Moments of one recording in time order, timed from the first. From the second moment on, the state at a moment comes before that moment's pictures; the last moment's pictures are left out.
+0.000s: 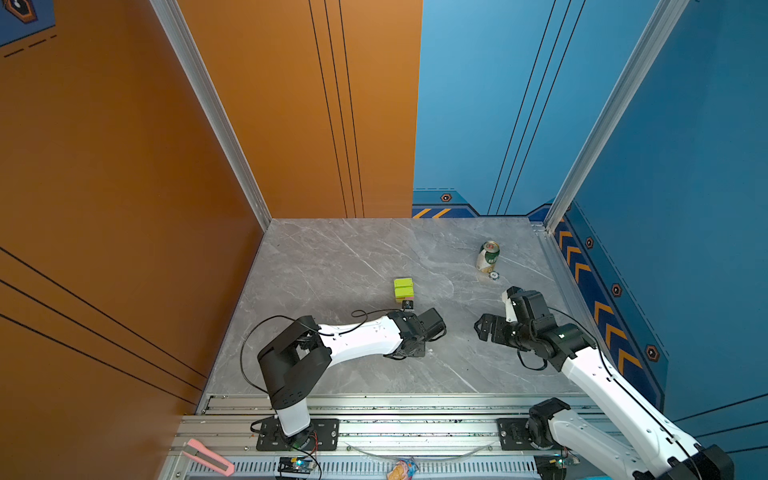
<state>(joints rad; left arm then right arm) -1.02 1.73 1.13 -0.72 -0.29 -0.94 0.35 0.92 0.70 -0.75 -0.08 0.52</state>
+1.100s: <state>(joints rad) -0.77 1.70 1.41 -0.83 -0.30 -0.77 0.37 1.01 0.77 -0.74 -0.09 0.52</state>
